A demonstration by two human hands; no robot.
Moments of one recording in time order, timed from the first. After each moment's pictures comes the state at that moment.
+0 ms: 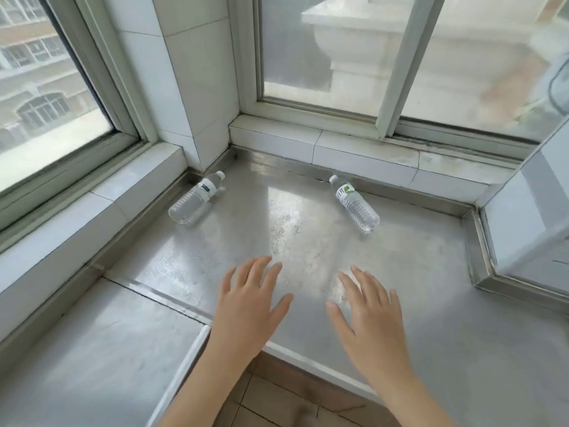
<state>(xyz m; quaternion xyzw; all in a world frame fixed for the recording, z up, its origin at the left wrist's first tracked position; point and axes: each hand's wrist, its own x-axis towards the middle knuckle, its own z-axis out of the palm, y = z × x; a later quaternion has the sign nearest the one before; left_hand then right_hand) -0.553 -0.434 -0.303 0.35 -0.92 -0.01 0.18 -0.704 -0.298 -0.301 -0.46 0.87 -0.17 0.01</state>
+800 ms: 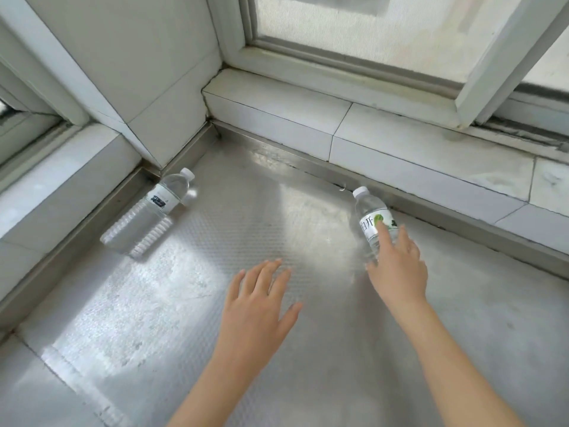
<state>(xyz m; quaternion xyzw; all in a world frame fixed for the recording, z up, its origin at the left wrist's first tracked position) -0.747 -0.589 -0.397 0.41 -0.91 -0.02 0.09 -0.991 -0.548 -0.418 -0.38 0.91 -0.04 0.14</state>
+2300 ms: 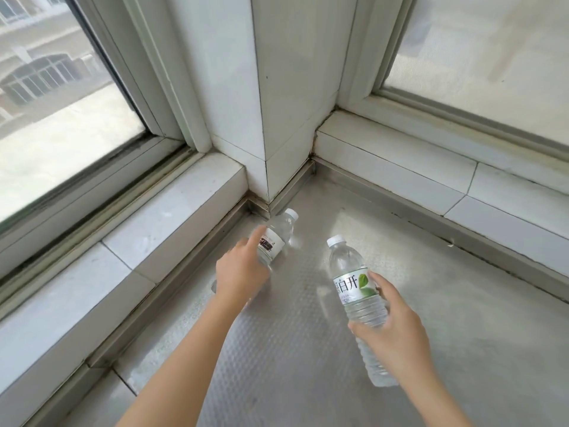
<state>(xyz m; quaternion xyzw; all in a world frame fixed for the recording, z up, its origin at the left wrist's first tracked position) -0.593 -0.838 -0.407 0.60 -0.77 -0.21 0.05 -0.775 -0.654 -0.375 -0.34 0.83 -0.31 0.31</state>
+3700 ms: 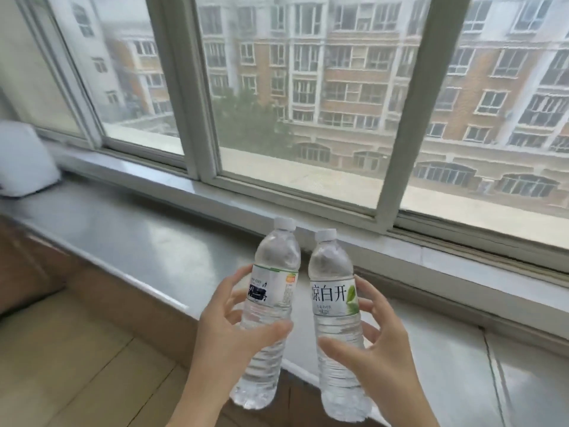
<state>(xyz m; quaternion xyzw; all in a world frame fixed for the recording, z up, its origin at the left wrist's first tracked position) -0.267 -0.170 -0.198 0.73 -0.17 -0.10 0.65 -0.383 -0.339 -0.203 -0.72 0.22 -0.23 0.62</state>
